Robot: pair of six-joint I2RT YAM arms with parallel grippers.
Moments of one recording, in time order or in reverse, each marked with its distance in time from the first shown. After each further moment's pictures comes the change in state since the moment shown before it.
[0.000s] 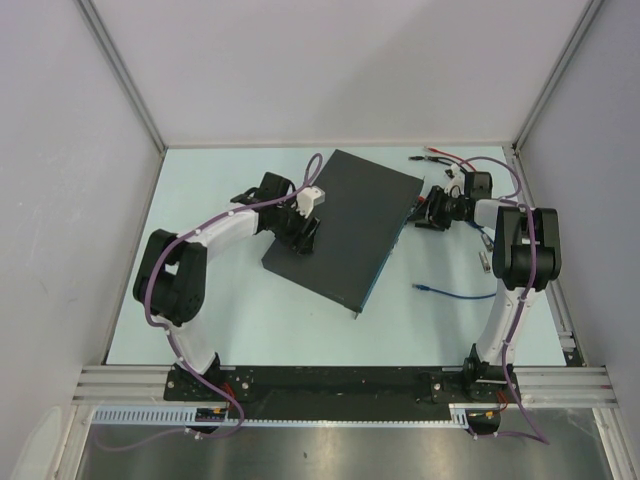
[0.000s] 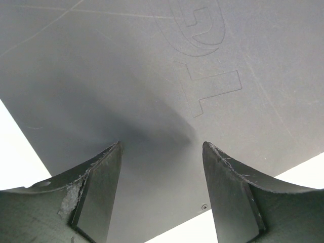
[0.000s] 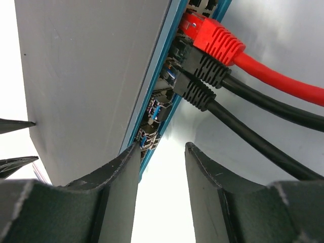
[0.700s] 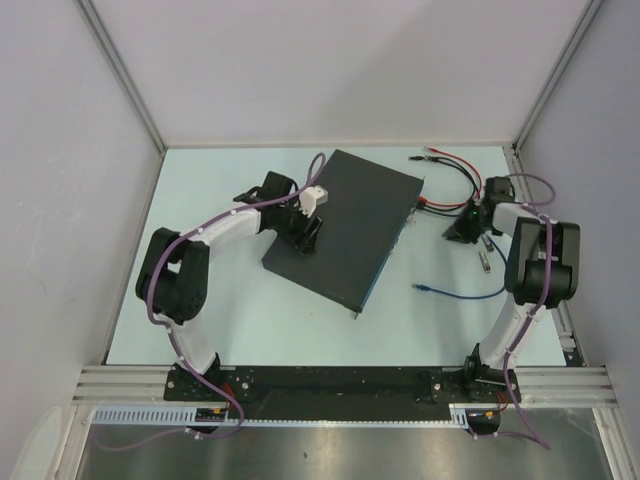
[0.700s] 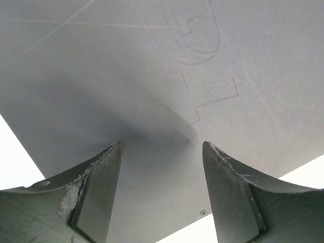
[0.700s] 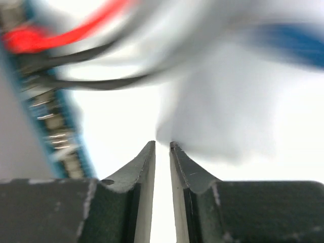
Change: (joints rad) left arm -0.010 0.015 0.018 0.001 0.005 0.005; right arm -0.062 -0.124 -0.064 -0.213 0.397 0.183
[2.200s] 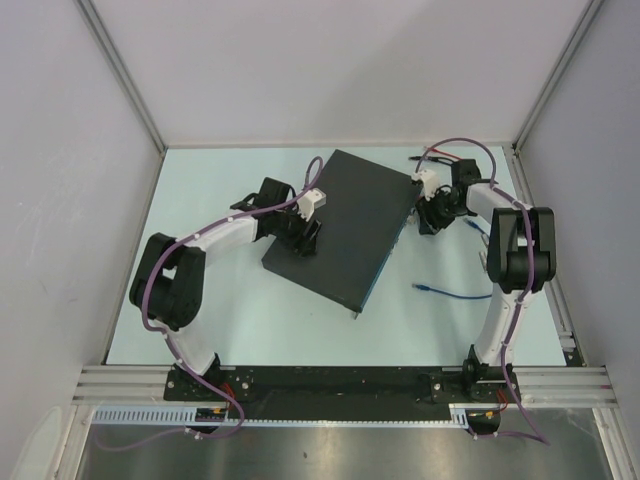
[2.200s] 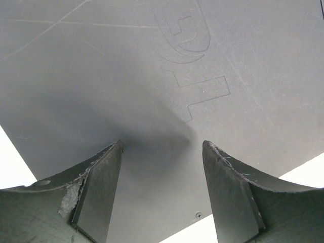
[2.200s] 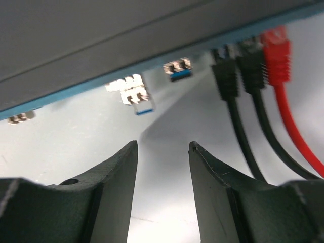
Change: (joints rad) left arm -0.002 -0.050 -0.093 0.107 0.021 -0.021; right arm 0.141 0.096 0.231 -0.219 -0.134 -1.186
